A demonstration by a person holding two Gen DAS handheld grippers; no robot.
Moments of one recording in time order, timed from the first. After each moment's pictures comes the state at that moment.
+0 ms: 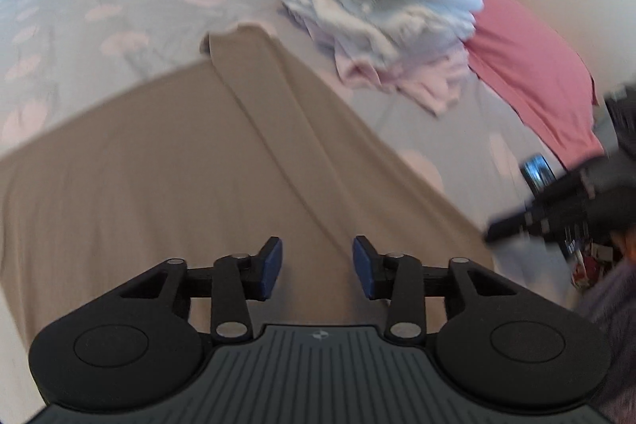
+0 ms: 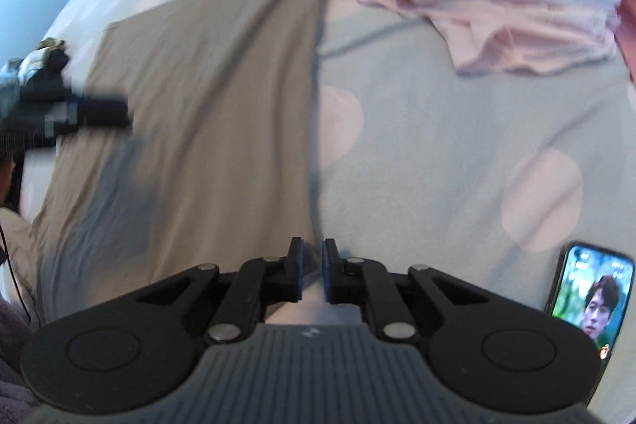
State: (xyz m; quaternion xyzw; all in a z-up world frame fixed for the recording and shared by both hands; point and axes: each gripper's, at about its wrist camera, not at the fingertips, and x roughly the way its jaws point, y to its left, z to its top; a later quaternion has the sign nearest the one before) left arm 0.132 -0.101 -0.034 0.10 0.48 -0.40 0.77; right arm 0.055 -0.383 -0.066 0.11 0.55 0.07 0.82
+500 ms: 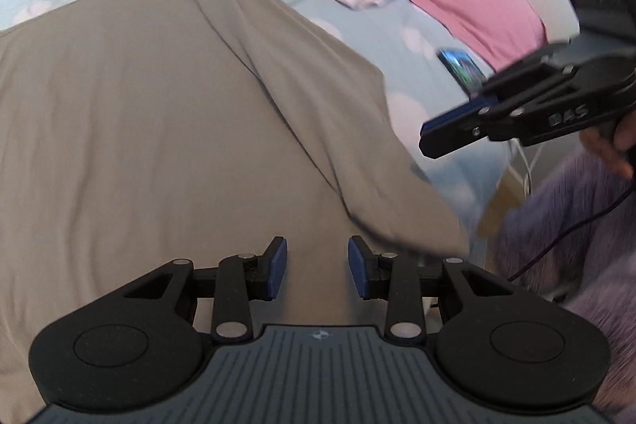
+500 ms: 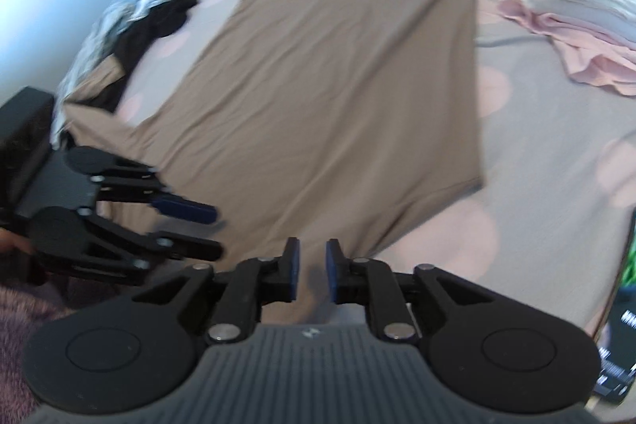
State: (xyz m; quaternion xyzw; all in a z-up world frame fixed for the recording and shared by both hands) left arm -0.035 -0.066 -0.068 0.11 0.49 -0.42 0.76; right arm -0.047 -0.289 -0.047 0.06 0.51 0.21 0.83
